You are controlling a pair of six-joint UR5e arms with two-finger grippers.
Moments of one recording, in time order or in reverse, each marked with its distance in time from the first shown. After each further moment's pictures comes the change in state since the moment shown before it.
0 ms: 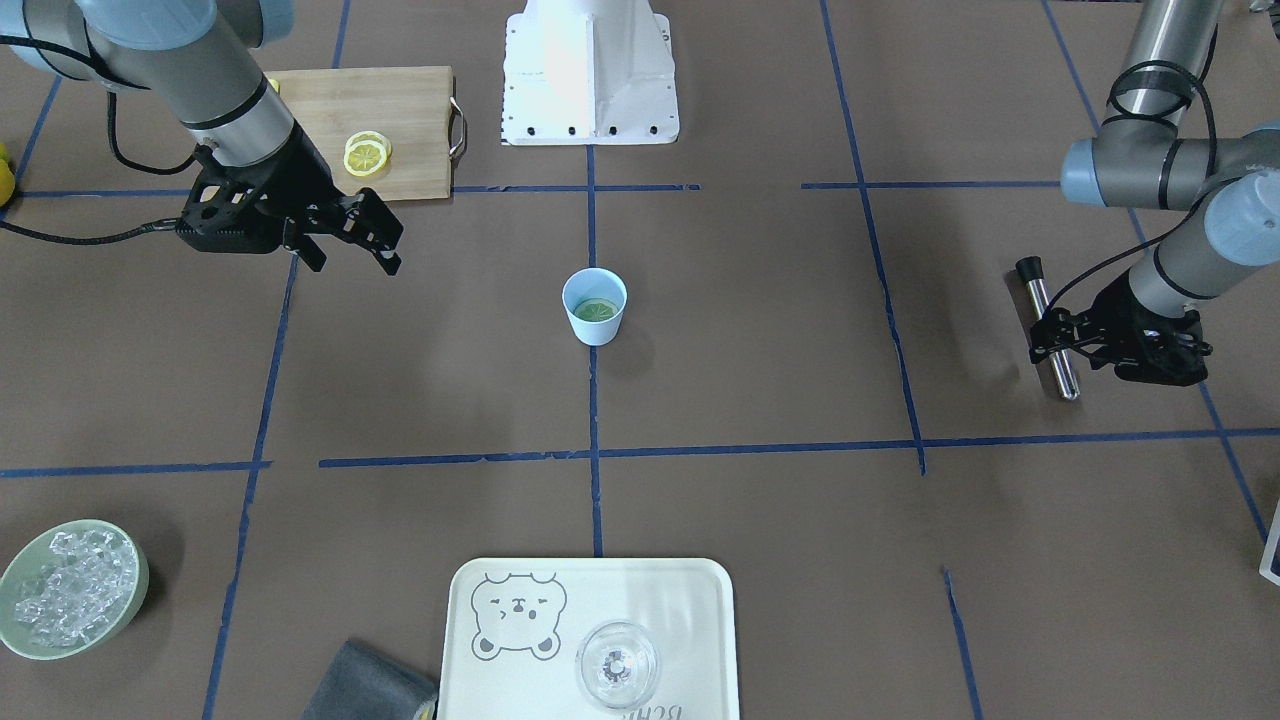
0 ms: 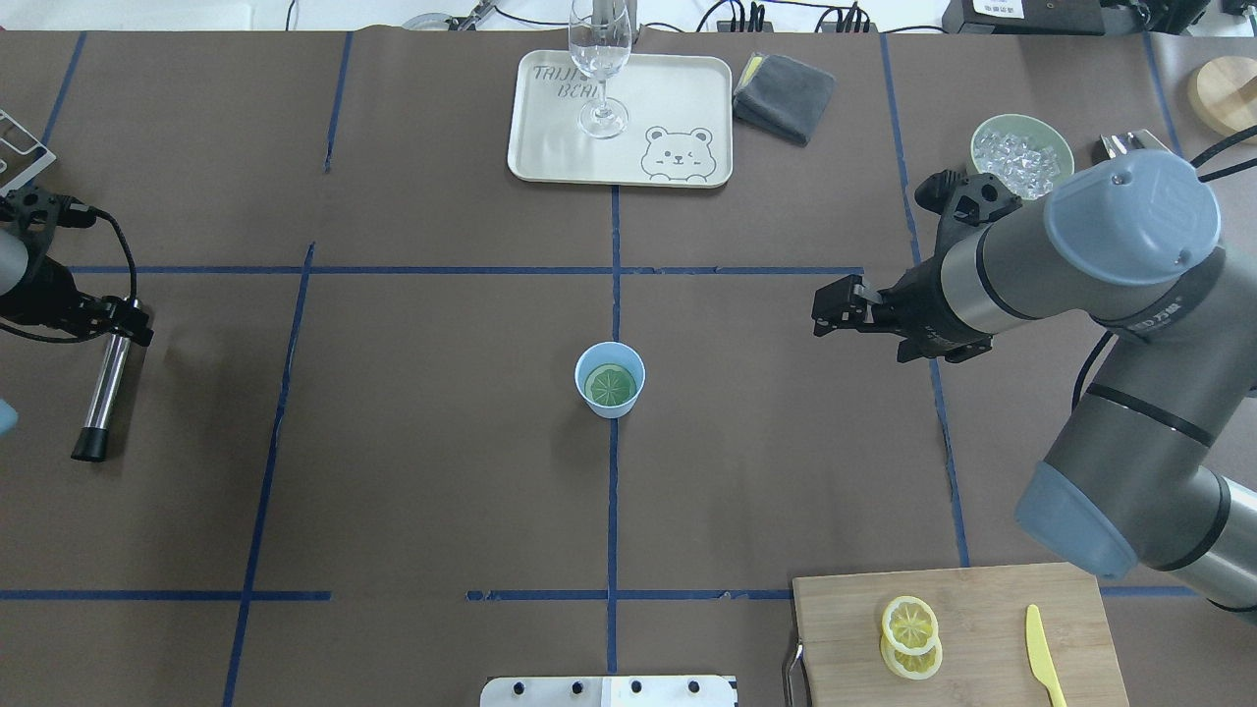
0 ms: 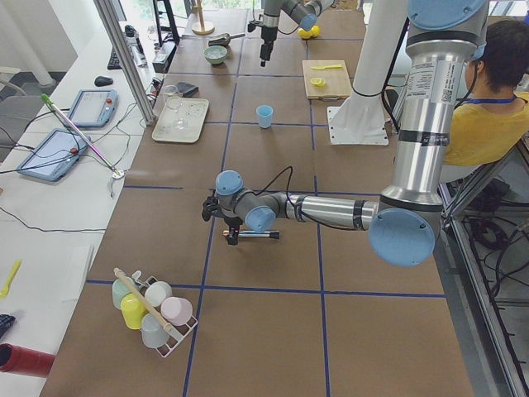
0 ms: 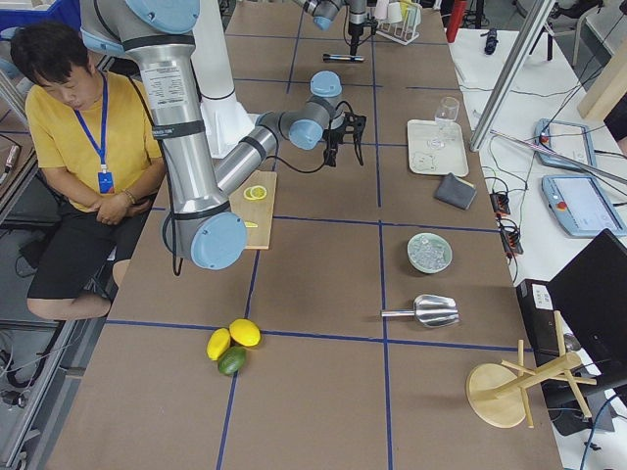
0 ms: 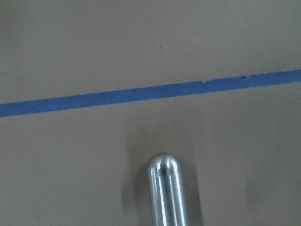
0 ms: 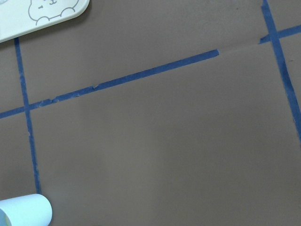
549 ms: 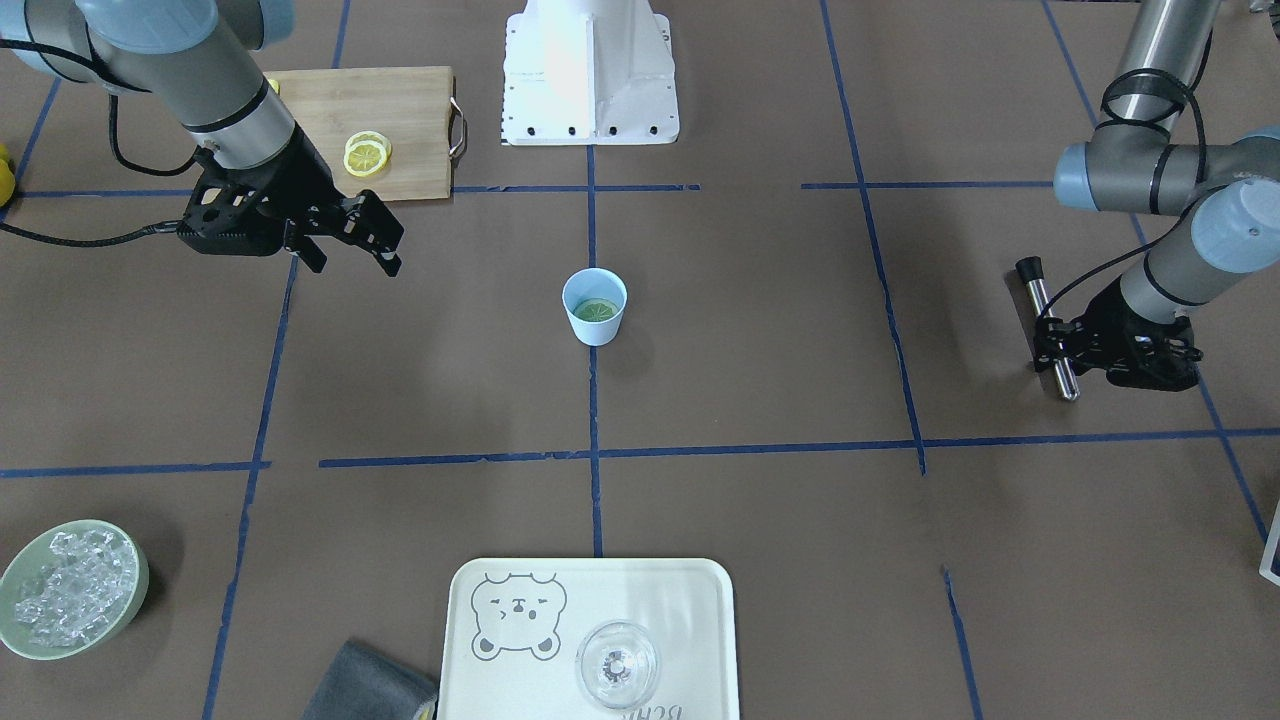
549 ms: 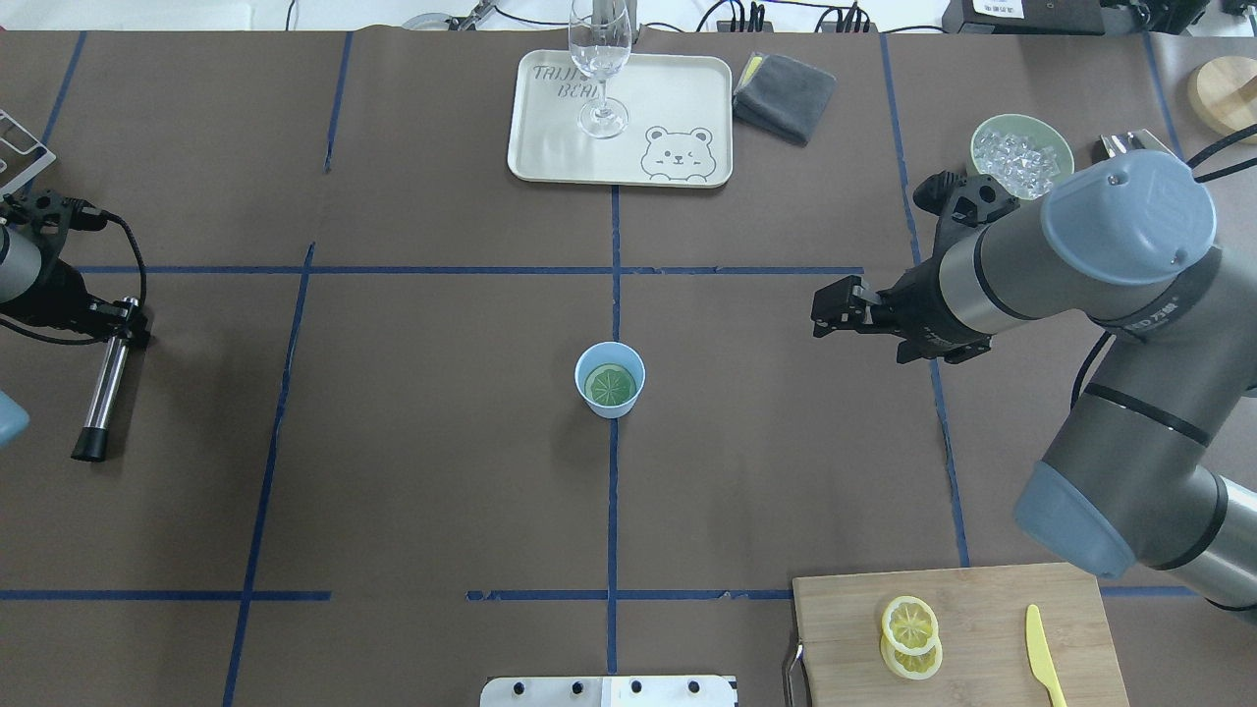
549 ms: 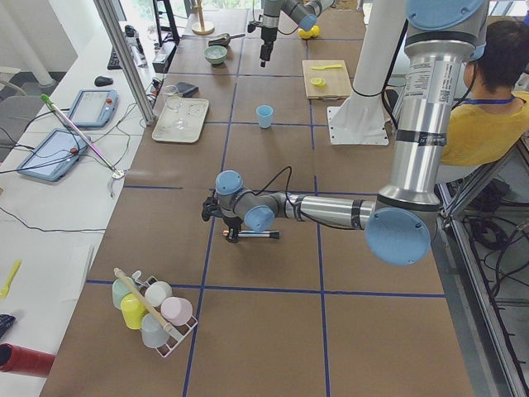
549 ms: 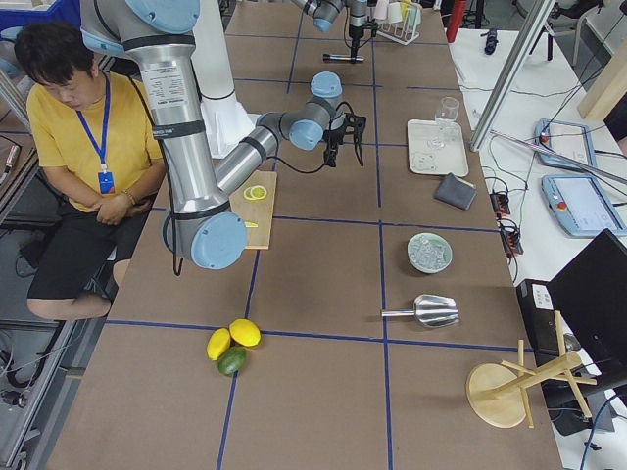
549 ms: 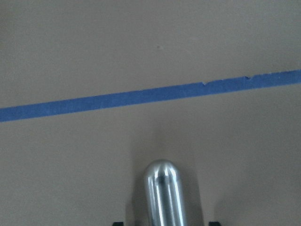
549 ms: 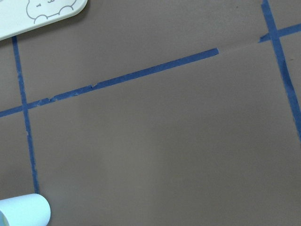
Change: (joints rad) left arm 0.018 -0.011 0.014 0.001 0.017 0.000; right arm -0.001 0.001 -0.005 0.000 0.003 -0.001
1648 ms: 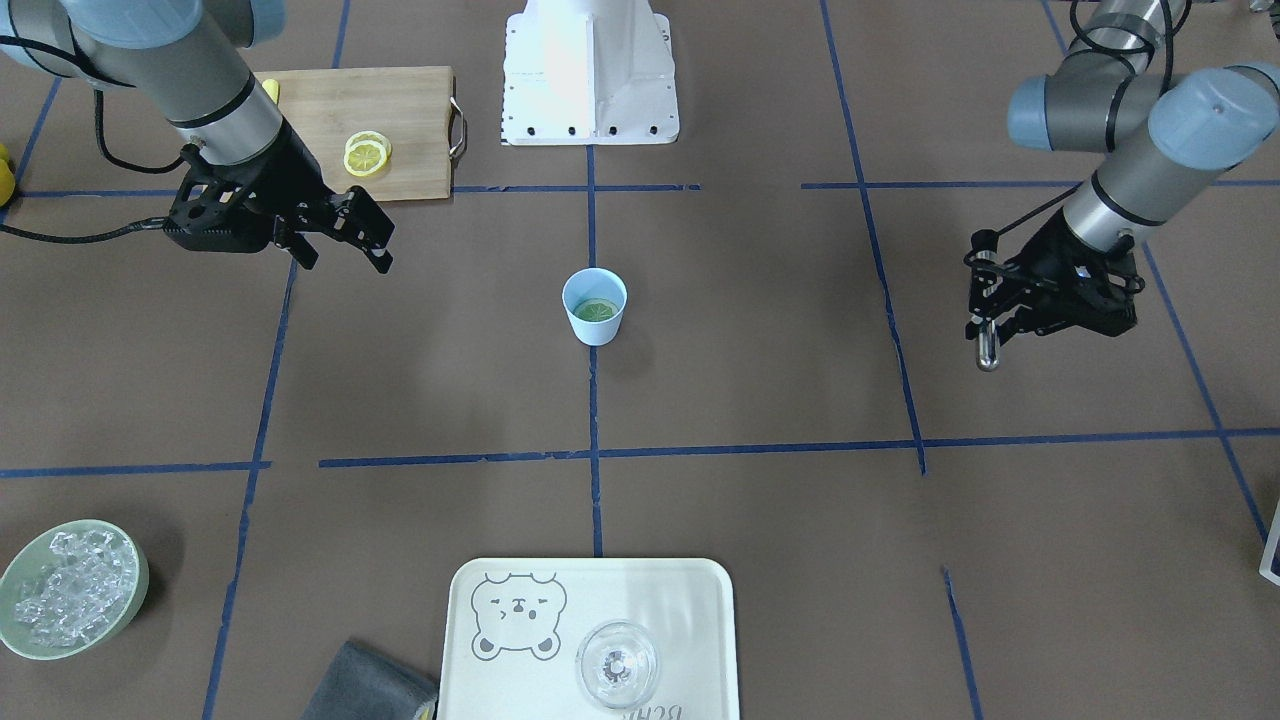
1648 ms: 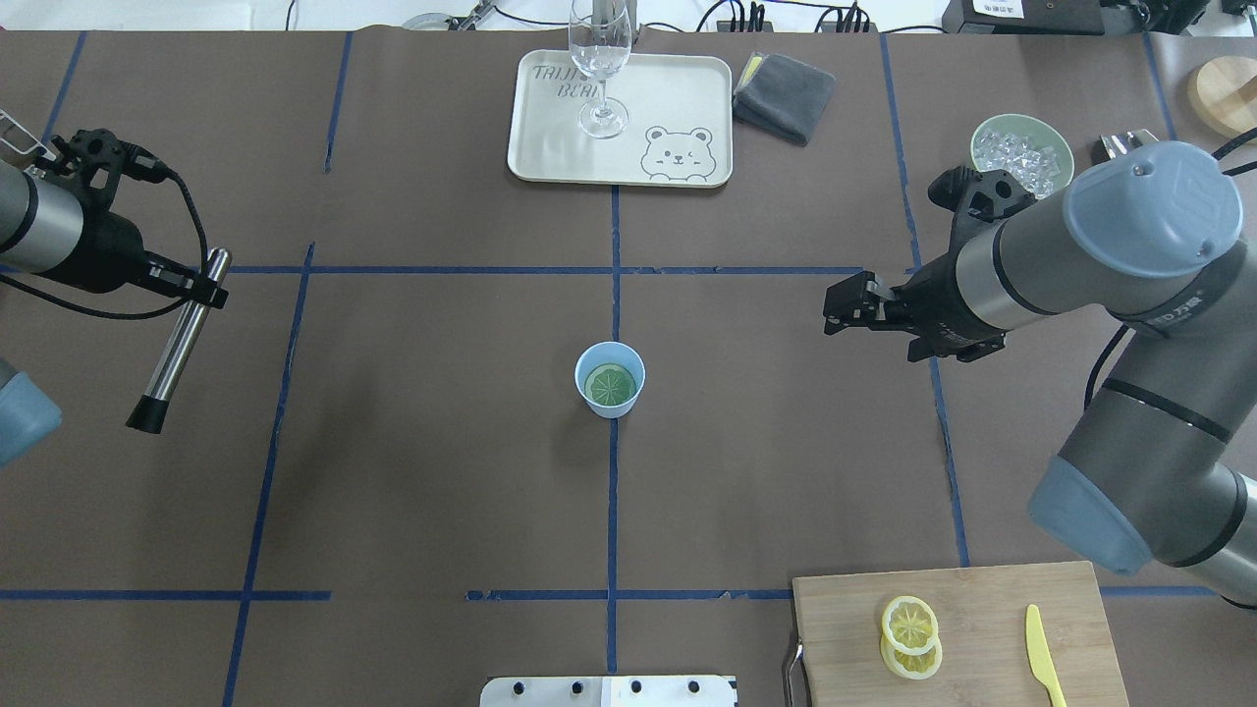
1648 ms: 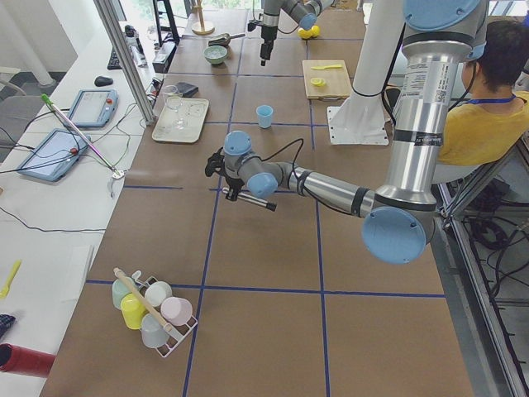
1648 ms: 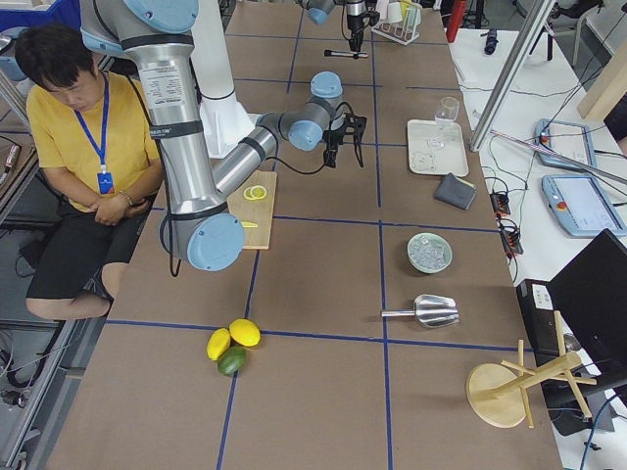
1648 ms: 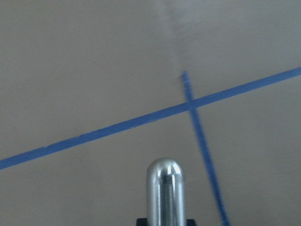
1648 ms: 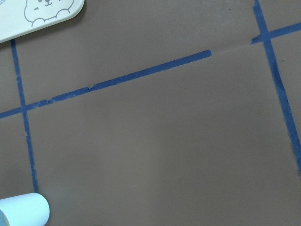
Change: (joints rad) left arm 0.052 -0.050 -0.380 0.082 0.023 0.013; right arm 0.025 -0.026 0.019 0.000 0.028 -0.008
